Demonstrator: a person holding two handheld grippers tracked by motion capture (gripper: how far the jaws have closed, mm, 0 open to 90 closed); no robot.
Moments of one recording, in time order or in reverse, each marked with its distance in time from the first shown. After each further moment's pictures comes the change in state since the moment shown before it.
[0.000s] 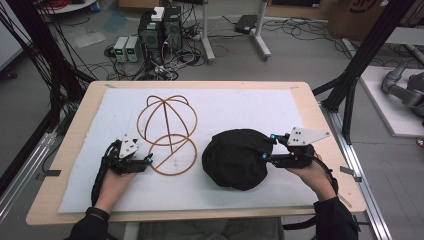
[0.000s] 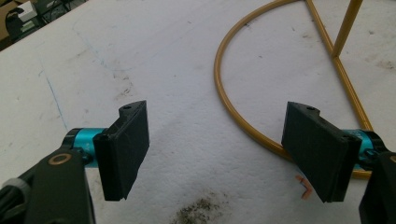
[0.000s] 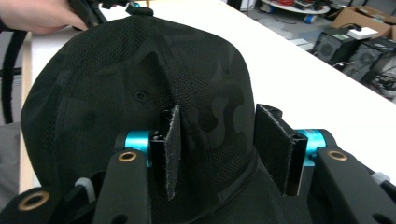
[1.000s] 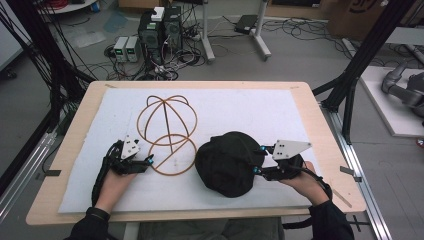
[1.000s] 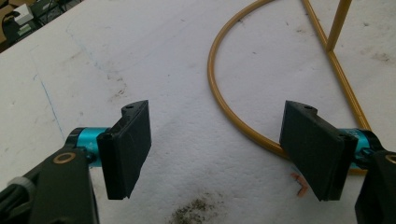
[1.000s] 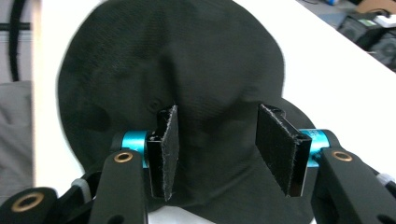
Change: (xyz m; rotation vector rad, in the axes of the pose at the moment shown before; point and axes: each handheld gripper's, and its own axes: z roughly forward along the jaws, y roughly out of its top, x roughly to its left) left arm -0.003 0.001 0.001 0.011 -0.008 0.031; right arm 0.031 -0.005 0.020 0.113 0.042 -0.098
